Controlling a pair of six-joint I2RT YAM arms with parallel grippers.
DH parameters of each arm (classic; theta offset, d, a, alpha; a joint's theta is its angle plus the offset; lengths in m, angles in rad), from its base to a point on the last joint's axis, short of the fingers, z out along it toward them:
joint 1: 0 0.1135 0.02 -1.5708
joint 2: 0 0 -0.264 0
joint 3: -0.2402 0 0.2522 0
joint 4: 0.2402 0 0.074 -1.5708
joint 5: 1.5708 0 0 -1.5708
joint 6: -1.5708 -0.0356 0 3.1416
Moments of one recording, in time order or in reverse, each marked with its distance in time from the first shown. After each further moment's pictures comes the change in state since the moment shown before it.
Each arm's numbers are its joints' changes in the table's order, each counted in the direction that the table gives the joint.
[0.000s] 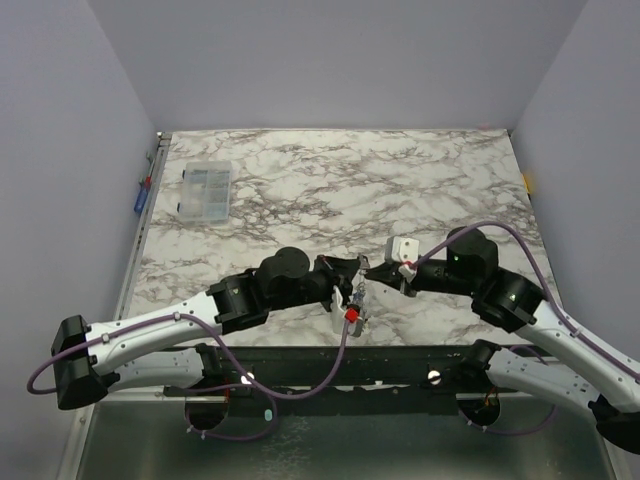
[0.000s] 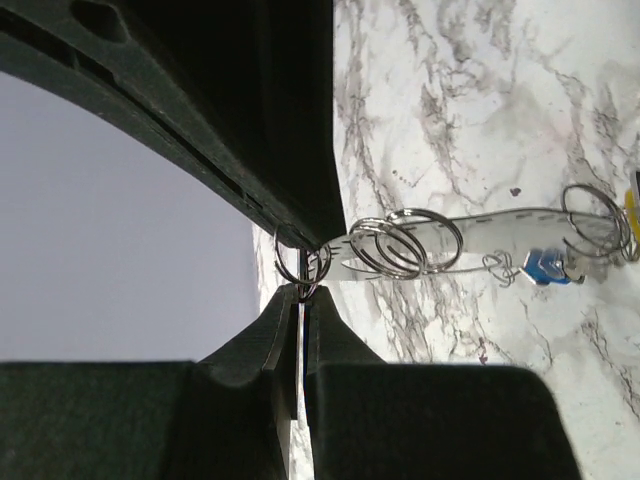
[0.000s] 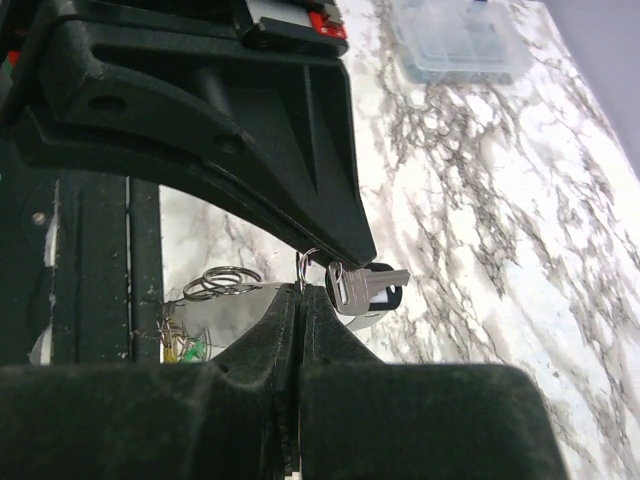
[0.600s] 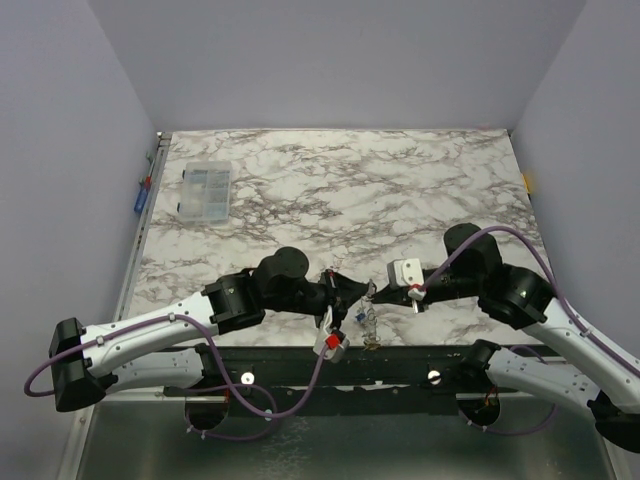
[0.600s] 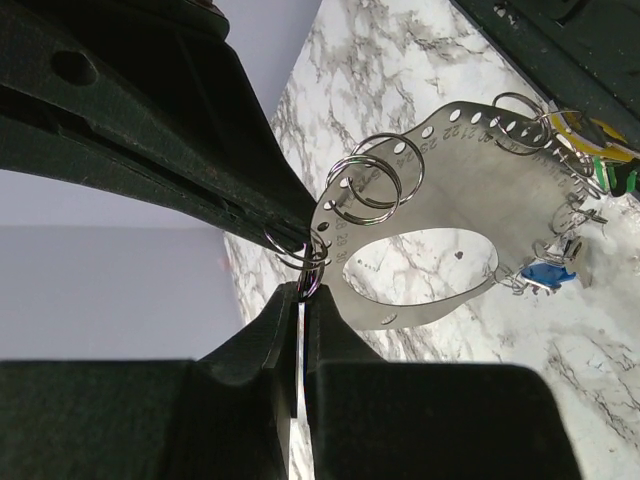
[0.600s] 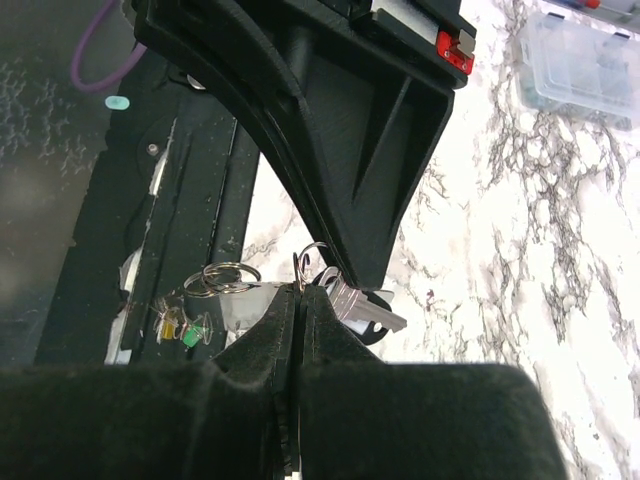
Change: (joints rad) left arm 0.006 -0.016 -0.011 0.080 0.291 -0.142; right arm -0.001 0.022 -0.101 0.260 -0.219 0.185
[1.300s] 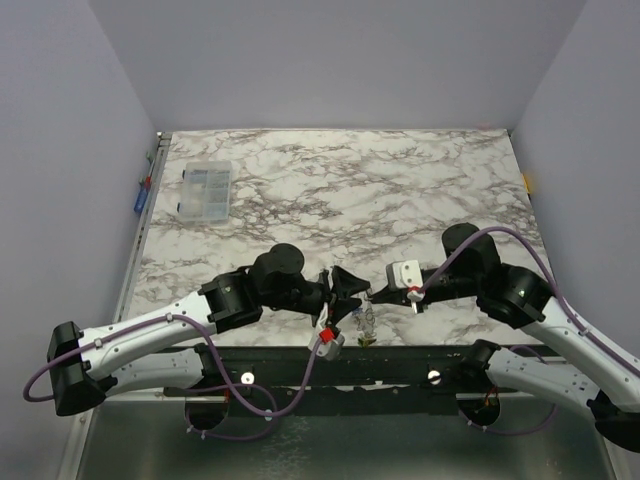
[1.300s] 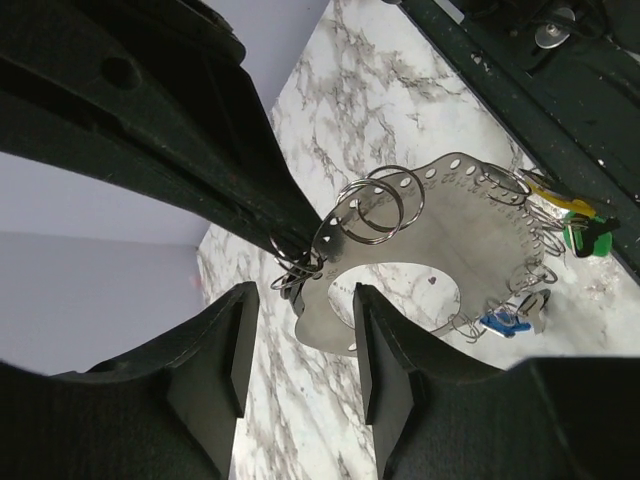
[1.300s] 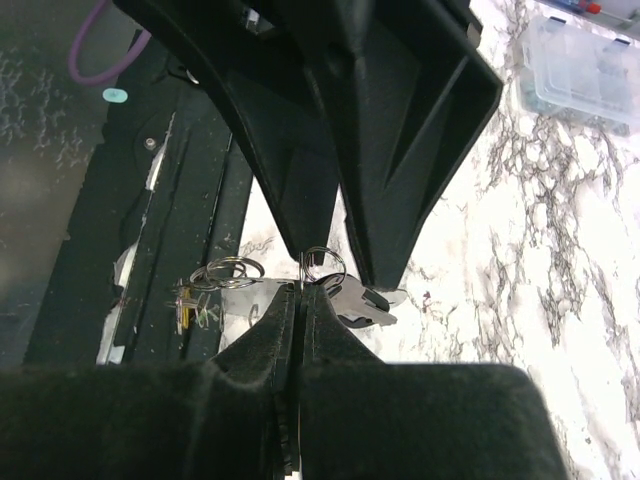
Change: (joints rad) left arm 0.040 -0.019 0.004 -0.010 0.100 0.096; right arm -0.002 0.002 0.007 0.002 -0.003 0.032
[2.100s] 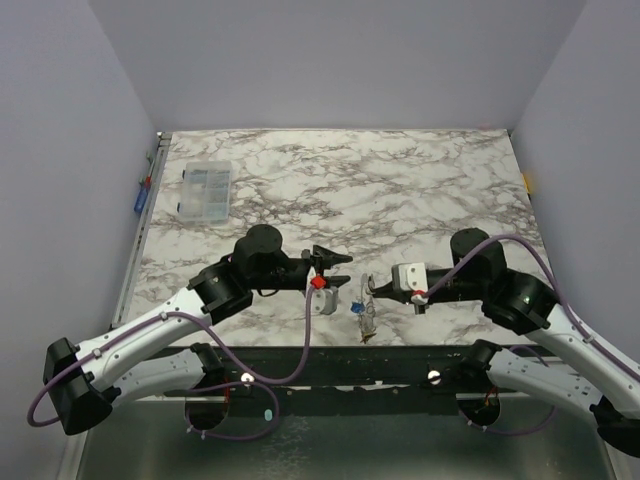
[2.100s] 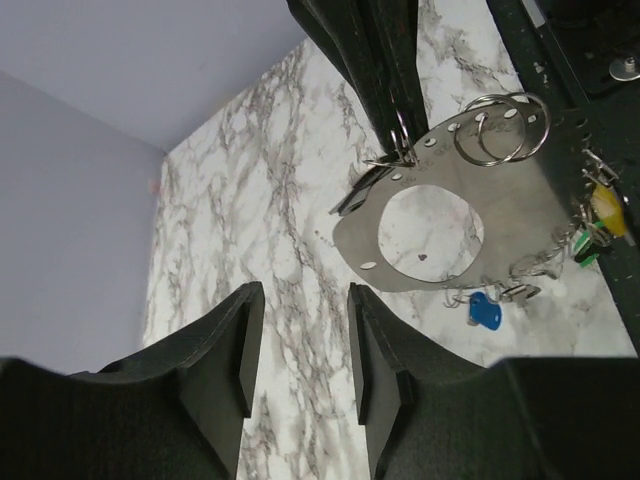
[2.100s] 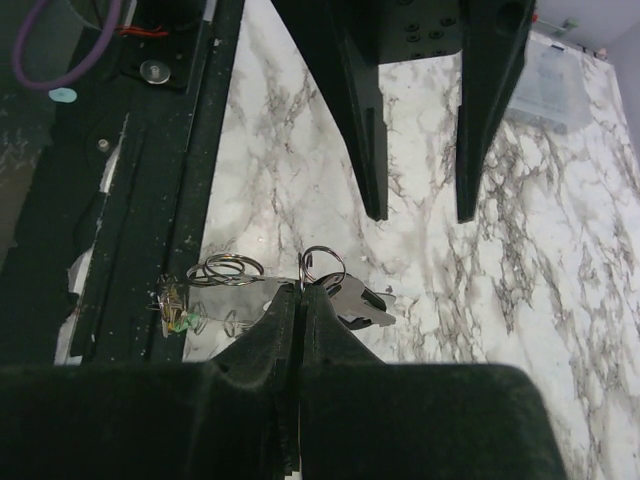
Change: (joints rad) left arm 0.192 -0.024 0.027 -0.082 0.030 0.351; right arm 0.000 -0.046 0.039 -0.079 0.075 0.006
